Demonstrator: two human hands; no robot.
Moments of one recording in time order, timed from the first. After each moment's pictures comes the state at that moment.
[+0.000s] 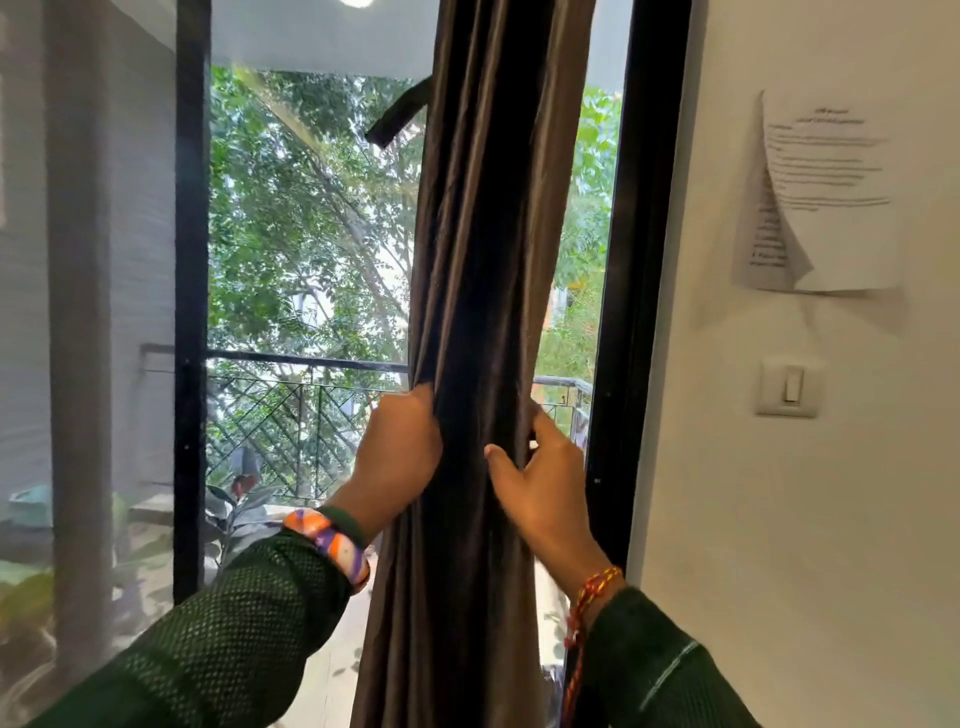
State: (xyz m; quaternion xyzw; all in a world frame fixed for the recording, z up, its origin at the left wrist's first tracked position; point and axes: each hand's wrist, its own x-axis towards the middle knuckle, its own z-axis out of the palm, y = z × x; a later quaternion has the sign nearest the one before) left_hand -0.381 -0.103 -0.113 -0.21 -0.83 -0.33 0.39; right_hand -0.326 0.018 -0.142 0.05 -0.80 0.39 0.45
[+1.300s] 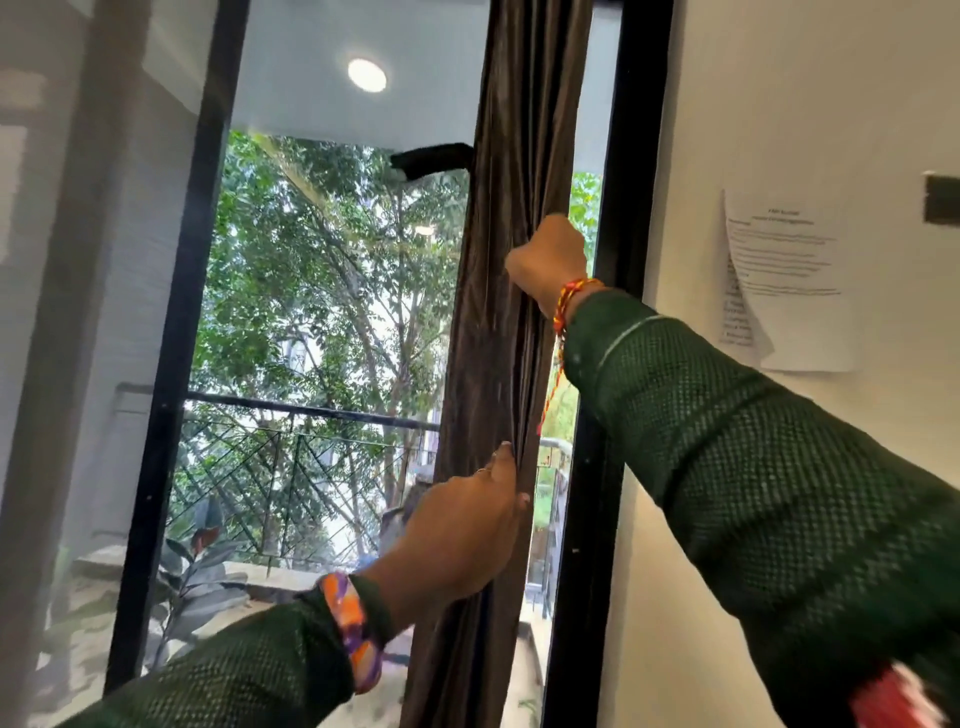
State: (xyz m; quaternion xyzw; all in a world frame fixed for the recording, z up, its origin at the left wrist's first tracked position) left_hand -0.337 -0.052 -0.105 -0.31 -0.87 -0.09 0.36; right_hand -0.329 0.020 0.092 0.01 -0.81 0.33 0.49
